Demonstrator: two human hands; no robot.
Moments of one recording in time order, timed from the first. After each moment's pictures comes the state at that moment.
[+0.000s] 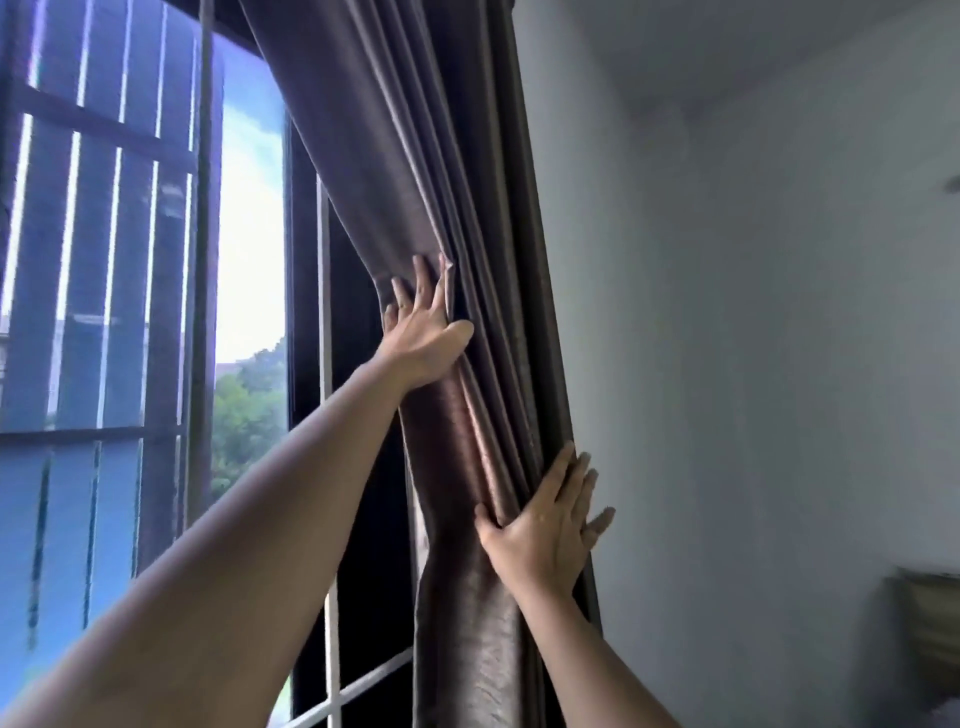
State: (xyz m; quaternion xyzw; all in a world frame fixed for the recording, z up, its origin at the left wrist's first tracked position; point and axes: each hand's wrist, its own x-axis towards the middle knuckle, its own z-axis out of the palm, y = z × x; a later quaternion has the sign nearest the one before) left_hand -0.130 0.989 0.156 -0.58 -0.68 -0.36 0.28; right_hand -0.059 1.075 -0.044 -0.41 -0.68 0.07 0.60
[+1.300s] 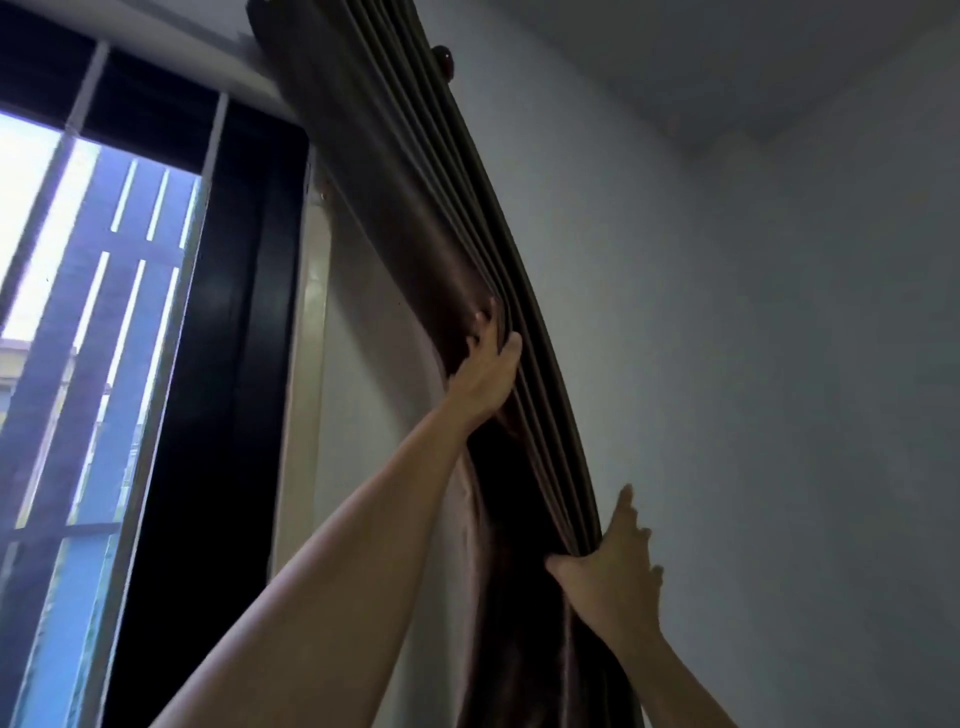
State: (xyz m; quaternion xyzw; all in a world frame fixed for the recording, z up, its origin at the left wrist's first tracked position) left_hand -0.055 1.209 0.202 -0.52 -0.66 -0.47 0.27; right_hand 0.003 1.308 0.026 -0.21 -0.74 0.36 0.53
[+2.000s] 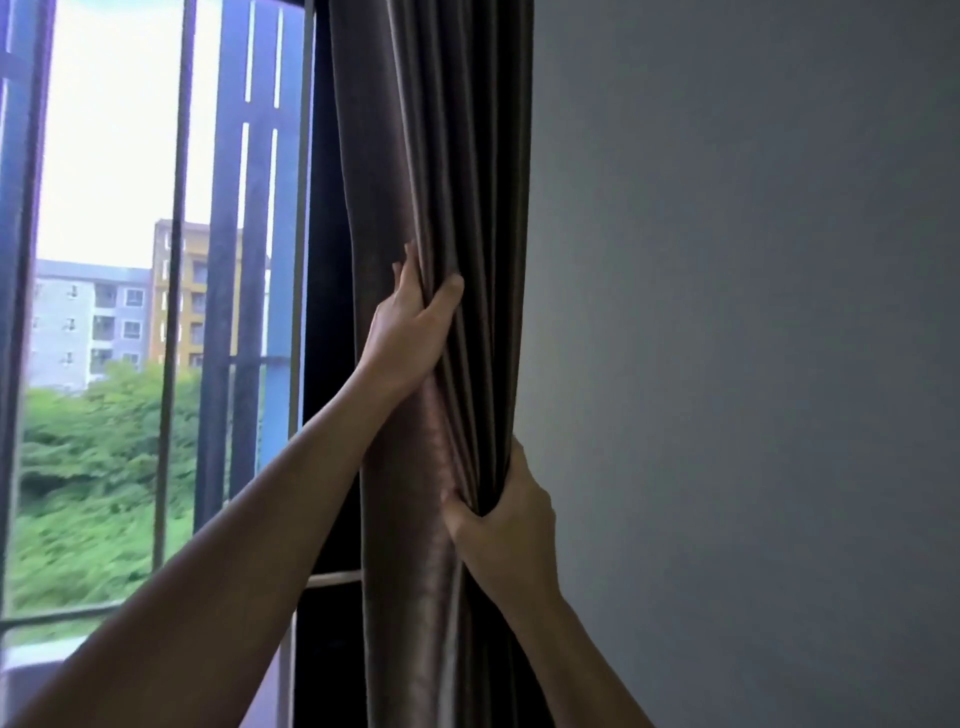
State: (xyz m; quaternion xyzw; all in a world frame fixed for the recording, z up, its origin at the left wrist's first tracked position) left_hand -0.077 1.062 0.073 -0.36 -0.66 -0.56 0.33; right_hand -0.022 1.159 -0.080 0.05 -0.77 0.45 0.45
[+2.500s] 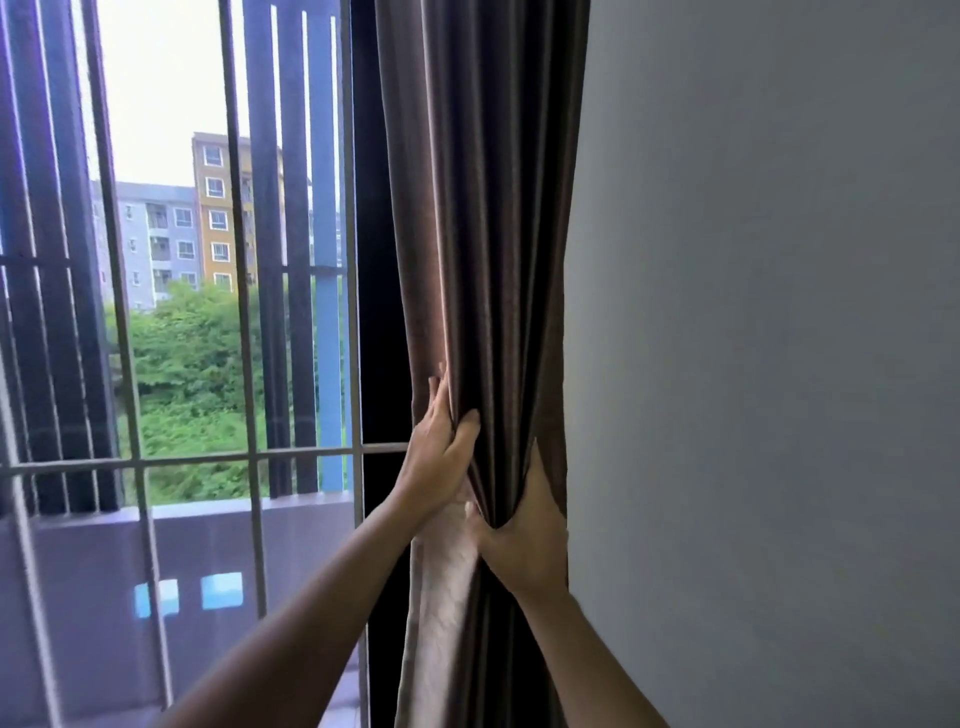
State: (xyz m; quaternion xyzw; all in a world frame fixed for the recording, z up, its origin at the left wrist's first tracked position) left_hand -0.086 1.045 -0.131 -0.33 -0.73 -0.55 0.22; right_hand -0.037 1.145 -0.204 0.03 -0.79 0.43 0.43
